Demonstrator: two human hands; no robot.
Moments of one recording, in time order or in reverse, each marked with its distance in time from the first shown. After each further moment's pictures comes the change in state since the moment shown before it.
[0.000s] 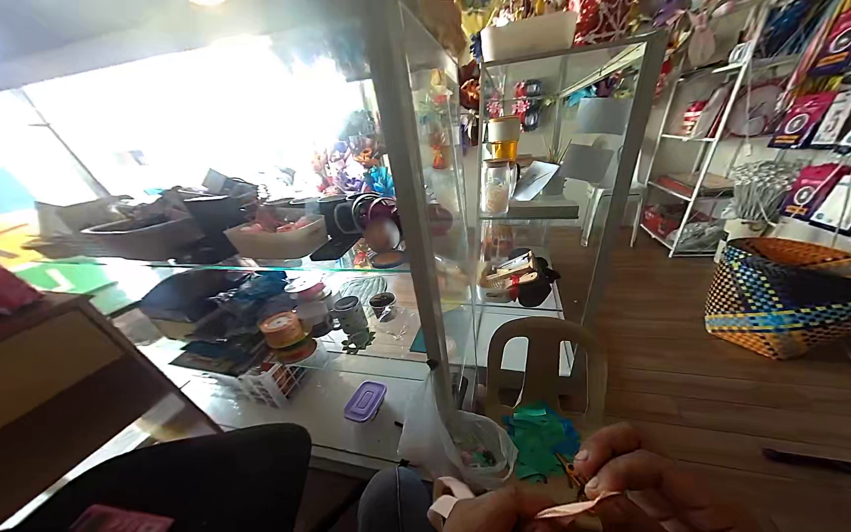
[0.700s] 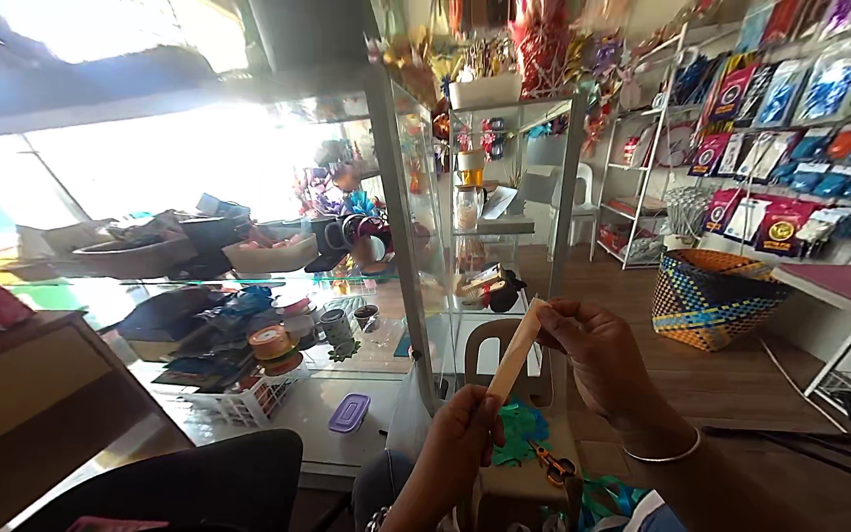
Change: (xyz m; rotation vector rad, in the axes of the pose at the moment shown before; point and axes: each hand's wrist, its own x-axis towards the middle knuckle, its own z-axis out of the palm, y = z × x) left_hand 0.019 0.008 -0.005 -0.161 0.032 -0.246; right_hand 0.062 -0.033 -0.002 -0.031 0.467 0.213
